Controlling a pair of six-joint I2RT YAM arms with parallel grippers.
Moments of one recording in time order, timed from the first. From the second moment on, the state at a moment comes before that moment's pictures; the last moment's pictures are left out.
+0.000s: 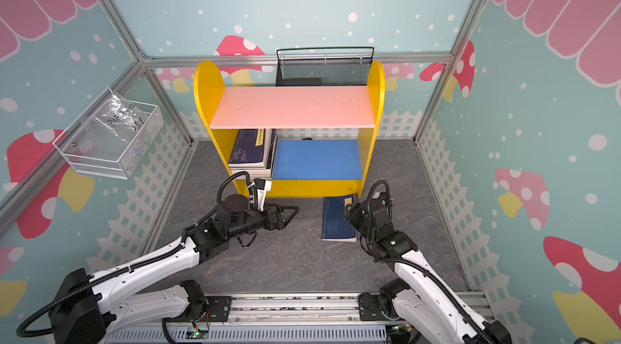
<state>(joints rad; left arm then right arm) -0.78 1.10 0.67 0.06 0.17 -0.72 0.44 0.85 0.56 -0.40 0.10 1.03</state>
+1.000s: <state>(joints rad) -0.96 1.59 0.78 0.11 0.04 -0.83 0.21 1.33 0.44 0.01 -0.13 0.53</state>
